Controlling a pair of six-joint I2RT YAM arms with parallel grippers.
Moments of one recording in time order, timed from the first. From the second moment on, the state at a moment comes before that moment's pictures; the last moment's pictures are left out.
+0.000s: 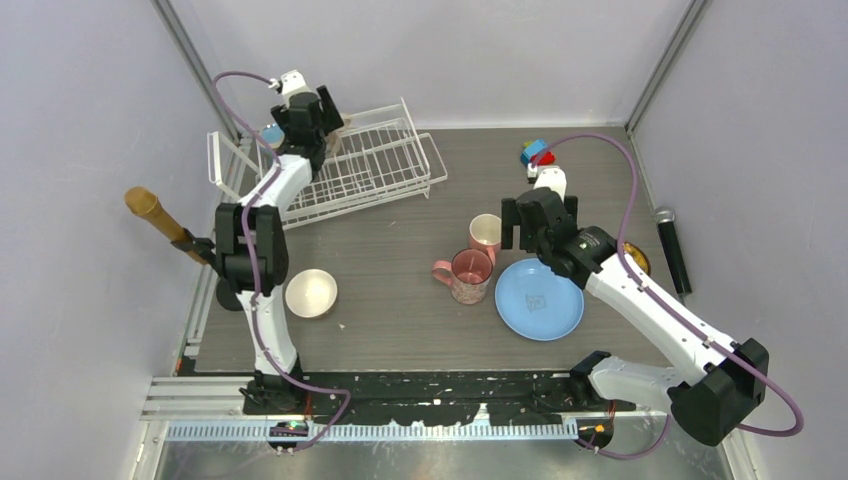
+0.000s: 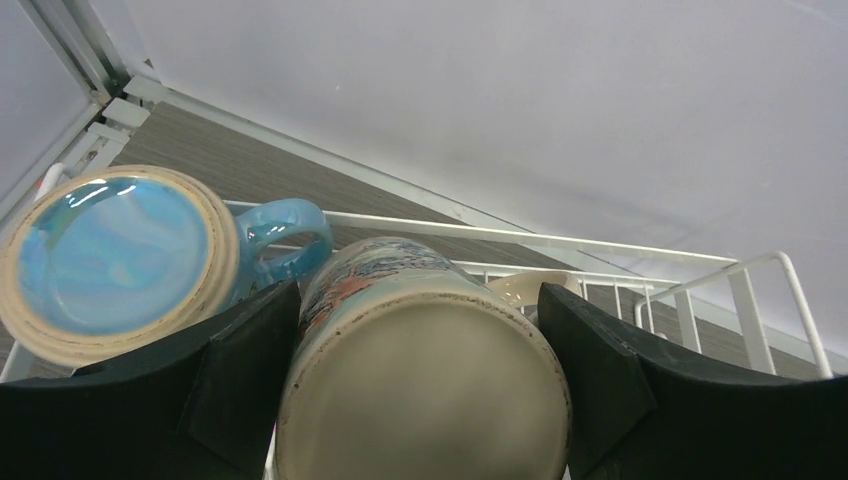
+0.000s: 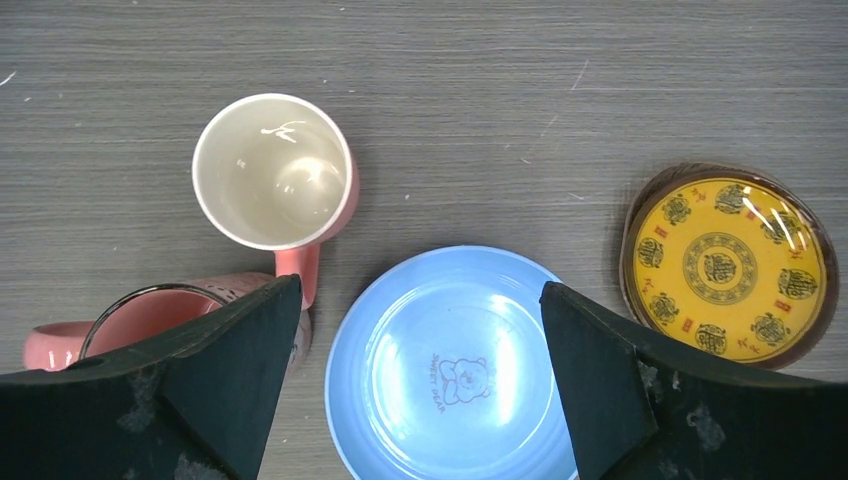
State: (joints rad) left arm -0.12 2.03 1.66 0.14 -0.37 -0.32; right arm 0.58 1.12 1.01 -0.64 0.51 0.36
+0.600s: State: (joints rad) left arm -0.13 1.85 1.67 0.02 -0.26 -0.34; right arm 0.58 1.07 1.00 -0.41 0.08 0.29
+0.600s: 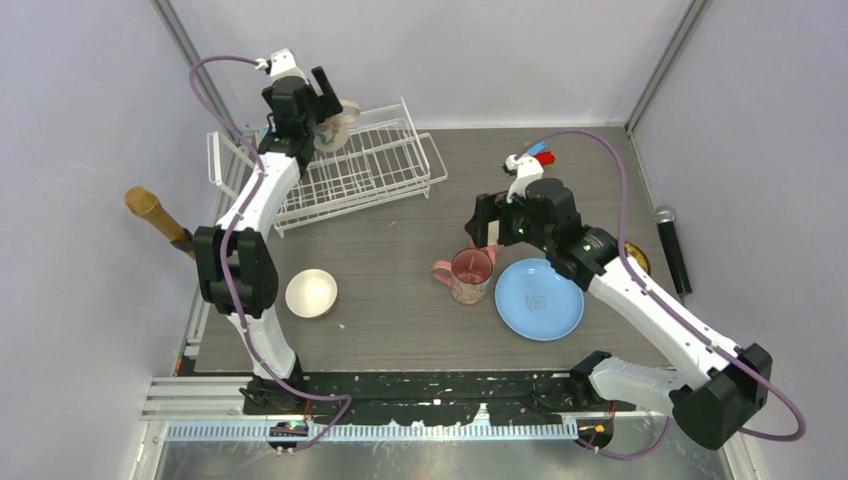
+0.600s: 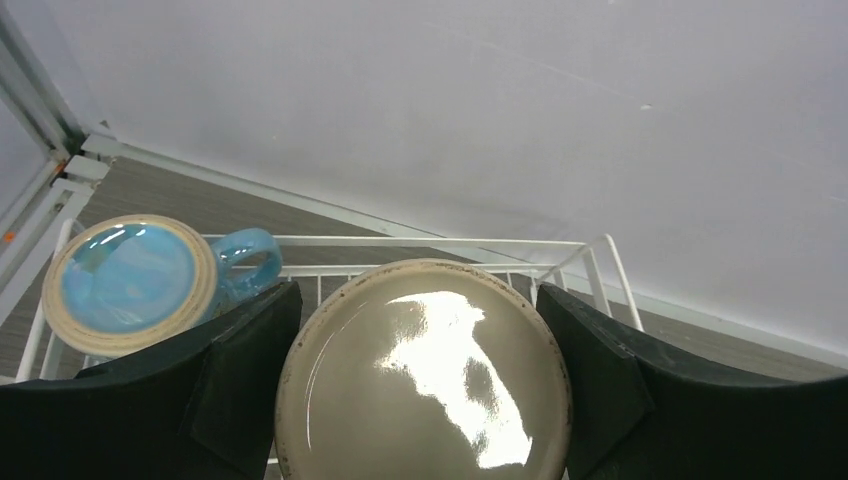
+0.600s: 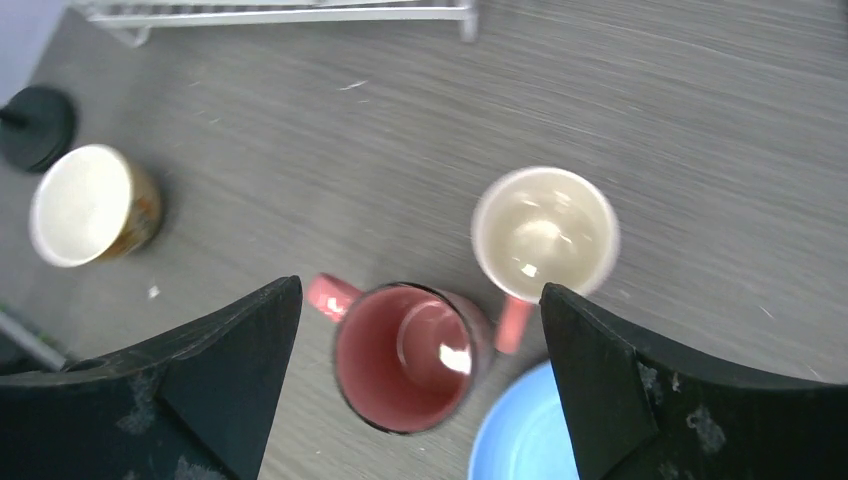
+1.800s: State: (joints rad) left arm -0.17 1.61 1.45 -0.02 0.32 -0.37; right arm 0.51 1.93 1.60 0.04 -0.60 -0.11
